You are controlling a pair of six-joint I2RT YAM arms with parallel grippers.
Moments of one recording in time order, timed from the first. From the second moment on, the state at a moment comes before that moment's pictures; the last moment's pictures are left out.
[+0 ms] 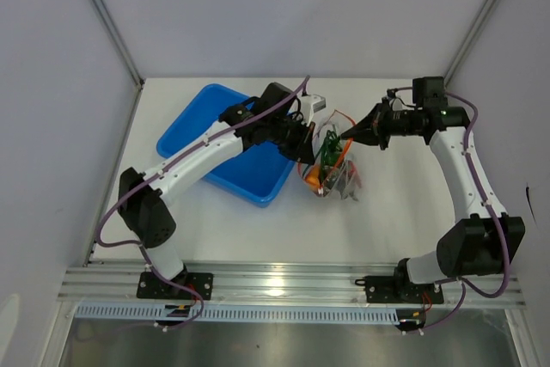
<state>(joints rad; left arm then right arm) -0.76 1.72 1.65 -0.74 0.43 -0.22 0.06 1.44 1.43 -0.87 -1.02 0.91</state>
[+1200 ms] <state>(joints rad) -0.94 1.38 1.46 -0.55 0.61 -0.18 0.30 0.66 1.05 -0.82 -0.68 1.00</state>
